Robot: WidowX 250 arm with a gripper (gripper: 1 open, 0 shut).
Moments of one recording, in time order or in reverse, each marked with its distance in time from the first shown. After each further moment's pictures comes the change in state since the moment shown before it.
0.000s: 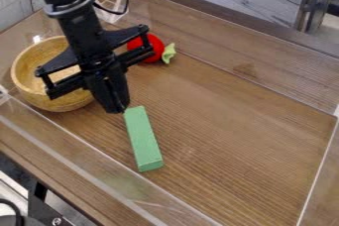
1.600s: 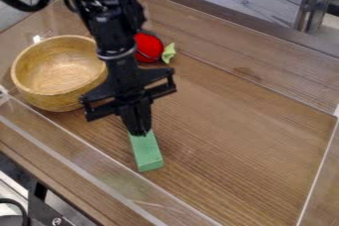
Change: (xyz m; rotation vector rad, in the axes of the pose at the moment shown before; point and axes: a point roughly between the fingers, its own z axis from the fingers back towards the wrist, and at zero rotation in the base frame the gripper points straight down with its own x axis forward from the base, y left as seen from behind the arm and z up) arm 0.020 -0.011 -0.062 0.084 -0.009 -0.033
